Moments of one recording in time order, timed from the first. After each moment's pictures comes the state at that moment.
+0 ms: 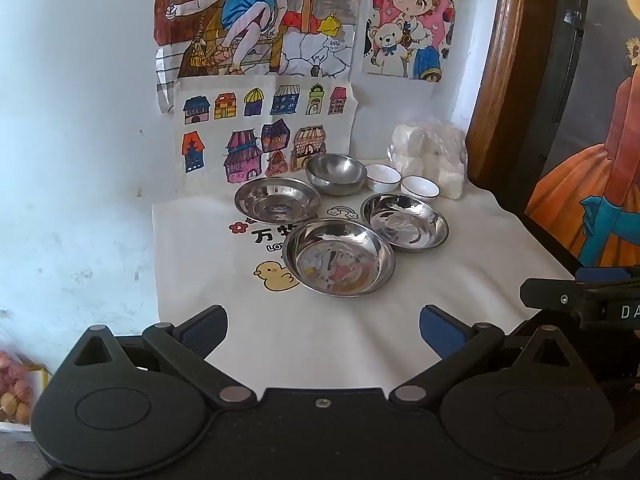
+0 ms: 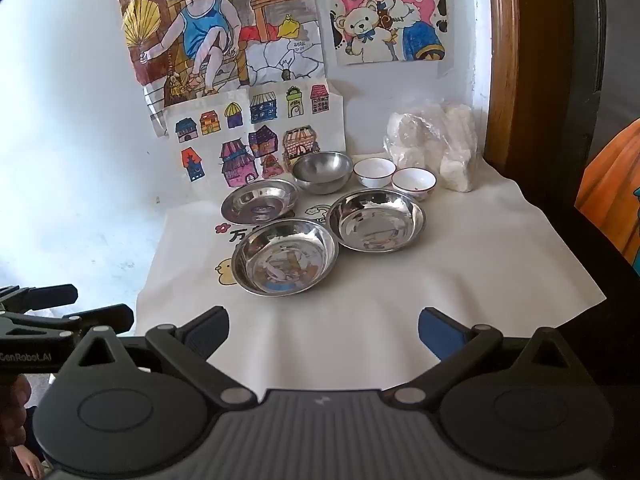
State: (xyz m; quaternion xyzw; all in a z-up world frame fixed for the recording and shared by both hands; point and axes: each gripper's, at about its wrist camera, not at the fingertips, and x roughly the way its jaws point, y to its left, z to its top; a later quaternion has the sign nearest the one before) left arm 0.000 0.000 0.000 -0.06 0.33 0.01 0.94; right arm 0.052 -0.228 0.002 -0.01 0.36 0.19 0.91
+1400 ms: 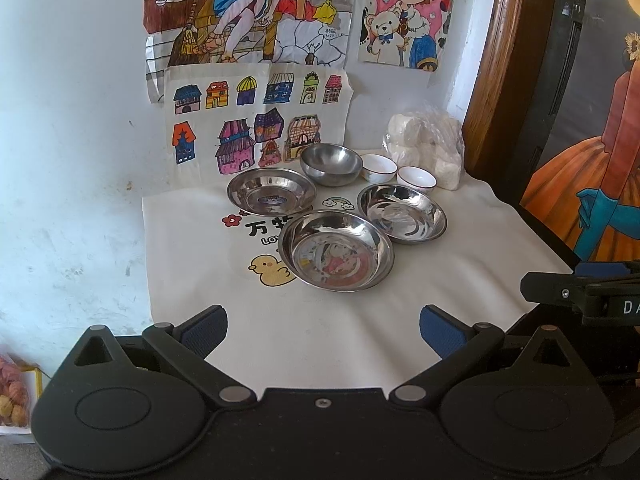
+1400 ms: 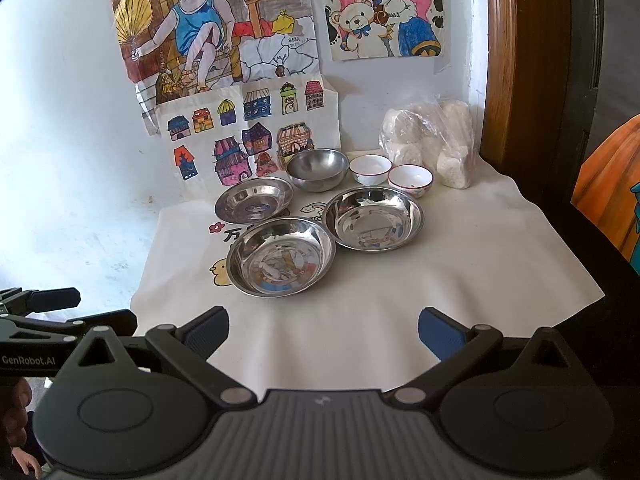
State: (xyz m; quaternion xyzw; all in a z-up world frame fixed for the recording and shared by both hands) left arm 0.008 0.002 -0.006 -0.06 0.35 0.01 0.94; right arm 0.057 -0.225 0.004 -0.01 0.37 0.19 0.91
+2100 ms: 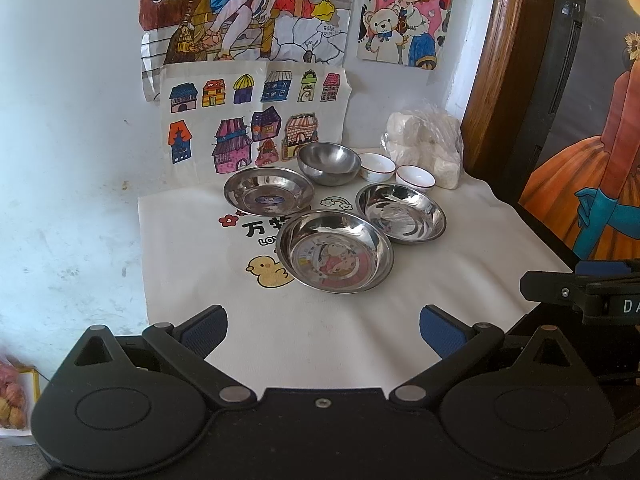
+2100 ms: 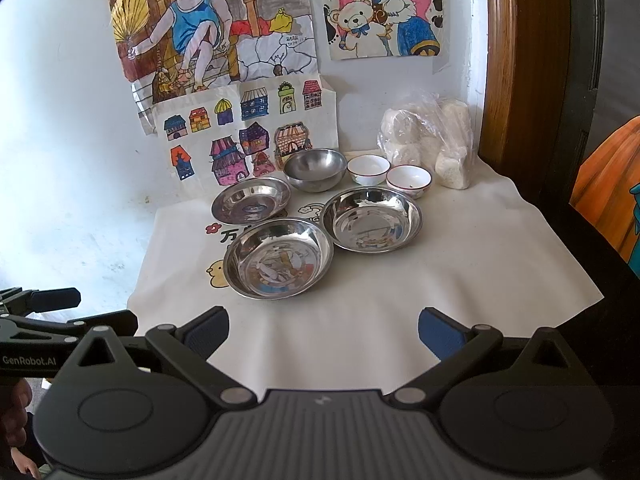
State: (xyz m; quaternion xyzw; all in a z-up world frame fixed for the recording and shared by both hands) left arm 0.008 -0.004 -0.016 -0.06 0.35 0.01 0.94; right arm 0.059 -0.224 0.004 -0.01 0.37 0.19 0.91
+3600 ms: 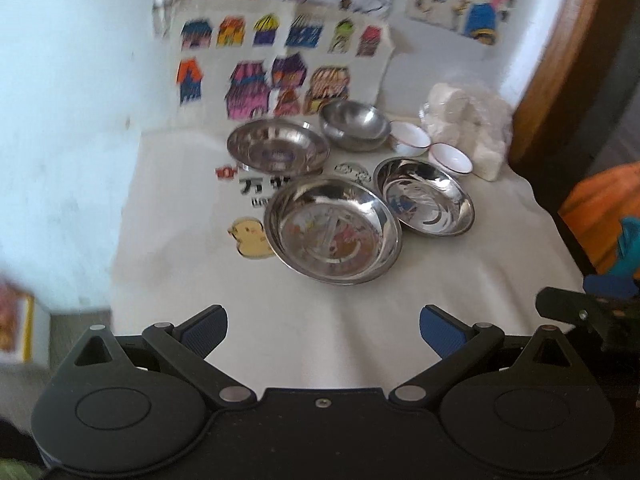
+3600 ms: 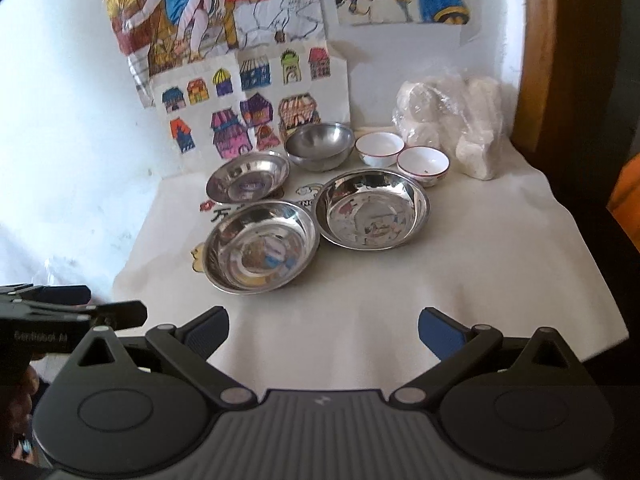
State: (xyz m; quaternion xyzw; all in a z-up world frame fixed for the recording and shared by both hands) left arm 0.078 -0.043 -0.037 -0.14 0.42 0.09 0.89; right arm 0.157 -0.273 -0.014 -0.05 0.42 0.27 0.87
